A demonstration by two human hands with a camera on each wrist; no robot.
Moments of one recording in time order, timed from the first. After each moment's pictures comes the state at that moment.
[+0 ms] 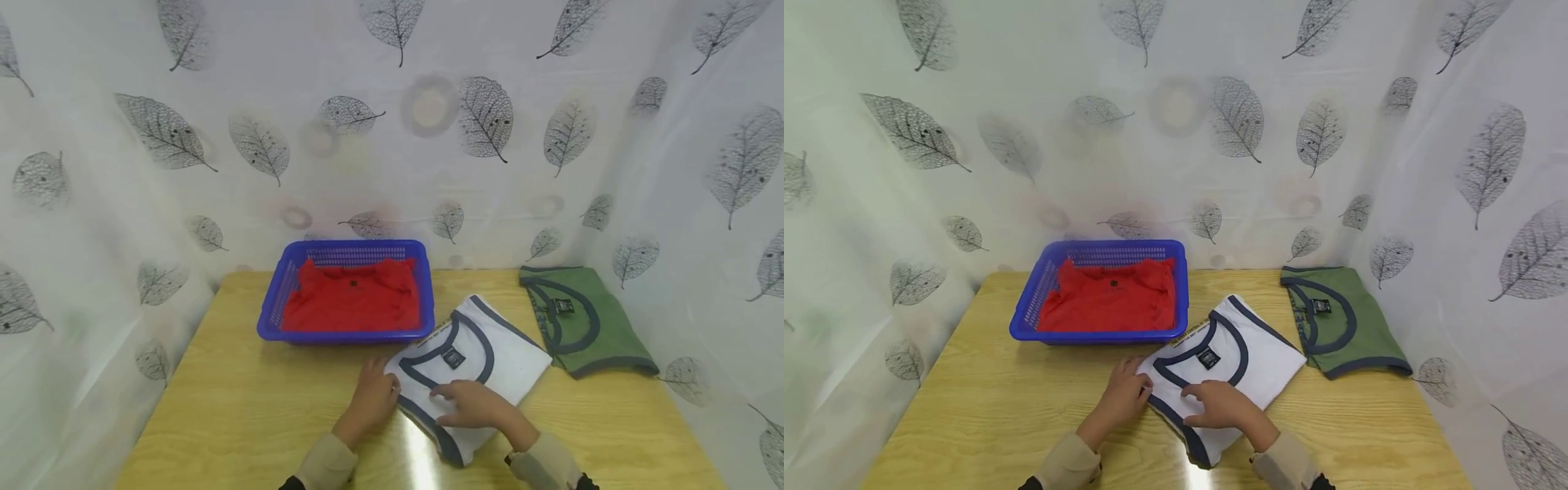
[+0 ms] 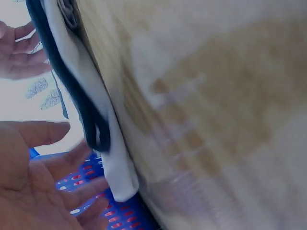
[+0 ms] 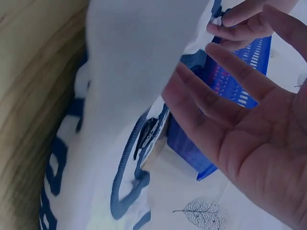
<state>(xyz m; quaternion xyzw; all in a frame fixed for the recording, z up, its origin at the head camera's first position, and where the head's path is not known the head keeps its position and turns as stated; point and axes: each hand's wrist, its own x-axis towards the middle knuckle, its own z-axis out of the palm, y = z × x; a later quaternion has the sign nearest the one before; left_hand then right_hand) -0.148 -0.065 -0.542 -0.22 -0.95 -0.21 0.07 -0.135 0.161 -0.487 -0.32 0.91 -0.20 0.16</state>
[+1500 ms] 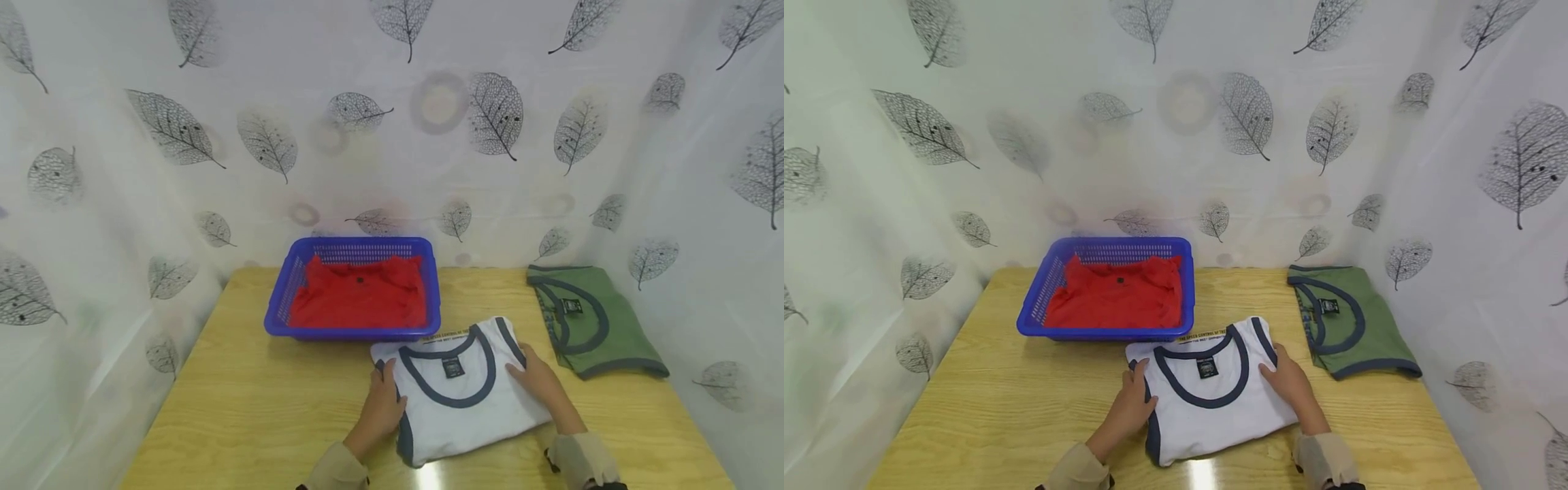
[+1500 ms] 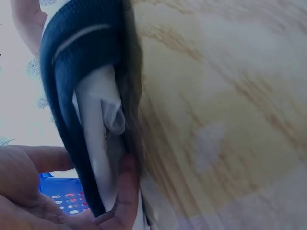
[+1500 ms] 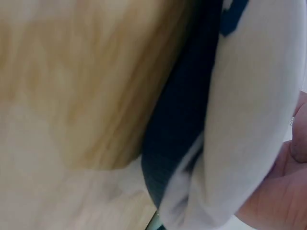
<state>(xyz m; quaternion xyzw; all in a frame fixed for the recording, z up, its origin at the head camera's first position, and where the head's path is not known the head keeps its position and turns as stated) -0.125 -0.048 -0.536 -0.03 -0.93 -0.37 -0.02 -0.168 0.261 -0.527 0.04 0.95 -0.30 0.10</state>
